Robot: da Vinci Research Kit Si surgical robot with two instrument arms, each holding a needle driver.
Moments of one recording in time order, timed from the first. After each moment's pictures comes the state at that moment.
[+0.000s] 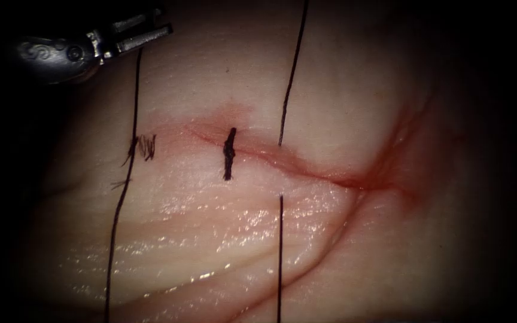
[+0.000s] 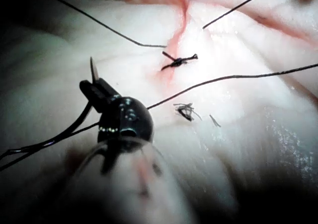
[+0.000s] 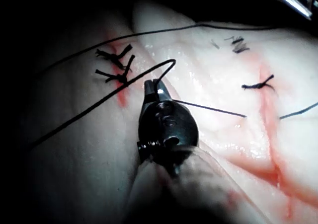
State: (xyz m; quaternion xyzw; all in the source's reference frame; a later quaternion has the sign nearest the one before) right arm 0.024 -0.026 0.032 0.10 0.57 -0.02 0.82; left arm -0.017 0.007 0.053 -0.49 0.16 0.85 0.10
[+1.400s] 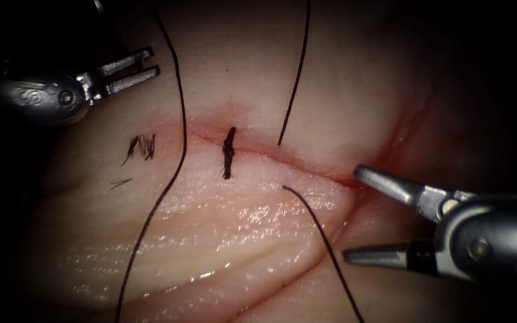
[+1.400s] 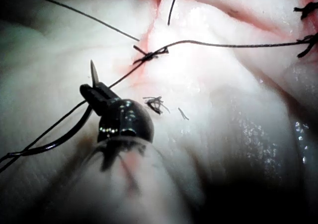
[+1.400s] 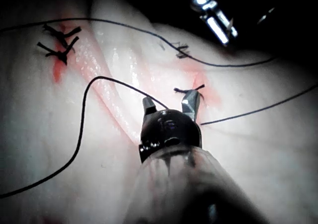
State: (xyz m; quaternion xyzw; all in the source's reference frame) right arm 0.019 -0.015 0.034 -0.08 0.54 -0.03 0.83; left arm -0.017 0.003 0.053 -0.47 0.15 0.86 0.09
